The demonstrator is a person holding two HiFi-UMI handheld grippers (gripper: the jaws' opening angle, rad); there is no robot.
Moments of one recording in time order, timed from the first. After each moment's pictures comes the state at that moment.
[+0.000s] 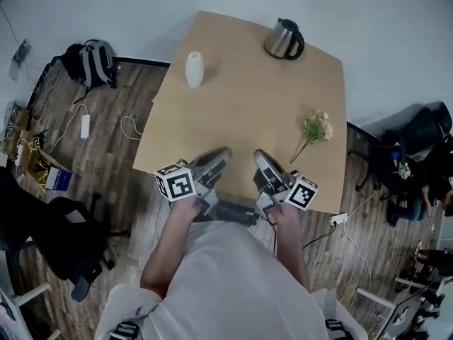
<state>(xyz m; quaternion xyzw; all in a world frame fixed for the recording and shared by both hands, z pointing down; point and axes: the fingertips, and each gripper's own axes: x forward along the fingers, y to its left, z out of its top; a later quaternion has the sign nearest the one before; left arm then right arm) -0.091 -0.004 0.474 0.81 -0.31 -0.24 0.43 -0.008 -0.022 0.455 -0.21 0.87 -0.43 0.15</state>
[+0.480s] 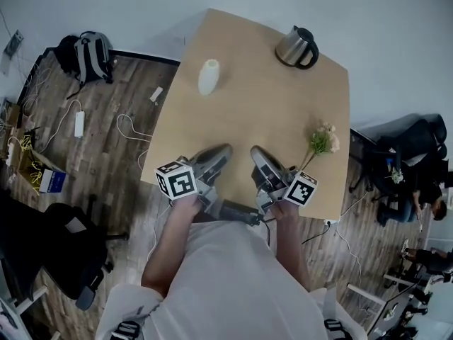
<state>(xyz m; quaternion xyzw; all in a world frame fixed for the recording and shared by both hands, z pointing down) -0.167 -0.048 0.484 0.81 -0.31 -0.26 0.43 -0.100 -0.062 0.458 -0.21 0.88 -0.42 0.10</state>
